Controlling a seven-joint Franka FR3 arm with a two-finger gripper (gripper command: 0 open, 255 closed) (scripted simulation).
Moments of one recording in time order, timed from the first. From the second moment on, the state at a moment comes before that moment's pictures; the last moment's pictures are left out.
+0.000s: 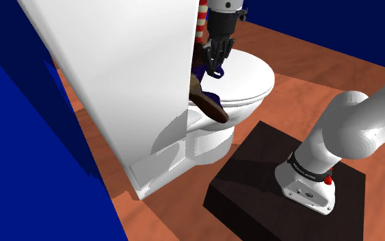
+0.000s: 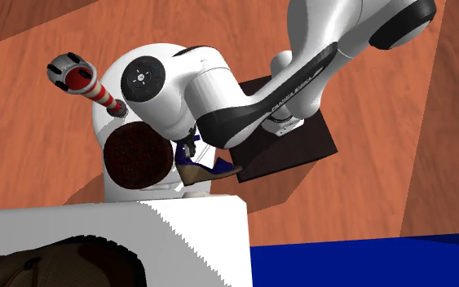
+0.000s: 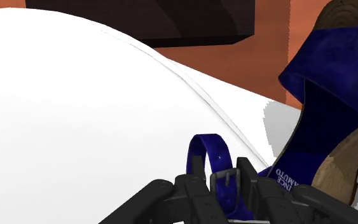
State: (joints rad) arm 0.05 -0.47 0.19 -2.25 0.09 1.77 0.28
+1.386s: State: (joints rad) arm 0.05 -0.43 0.18 -1.93 0.07 1.49 0.29
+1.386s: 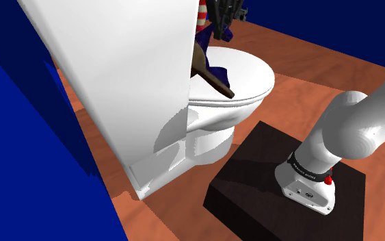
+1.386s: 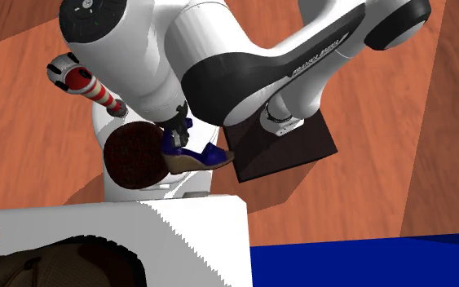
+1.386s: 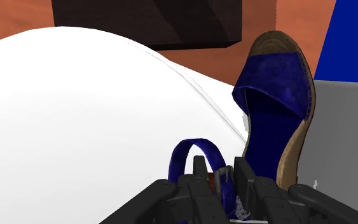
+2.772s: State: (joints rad) arm 0.01 0.24 0.17 -1.09 -0.04 1.30 0.24
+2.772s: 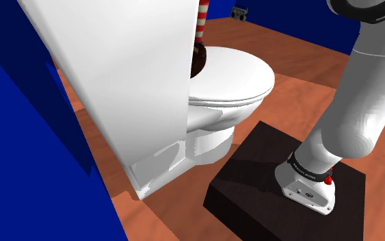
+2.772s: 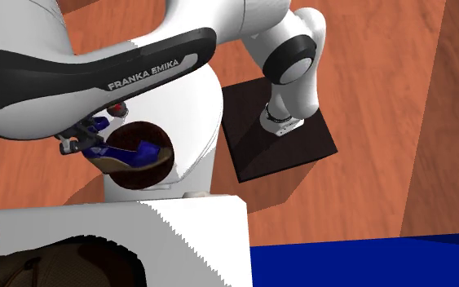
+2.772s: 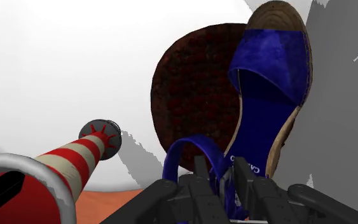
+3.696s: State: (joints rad) arm -0.01 0.12 0.15 -1.40 -0.03 1.55 0.22
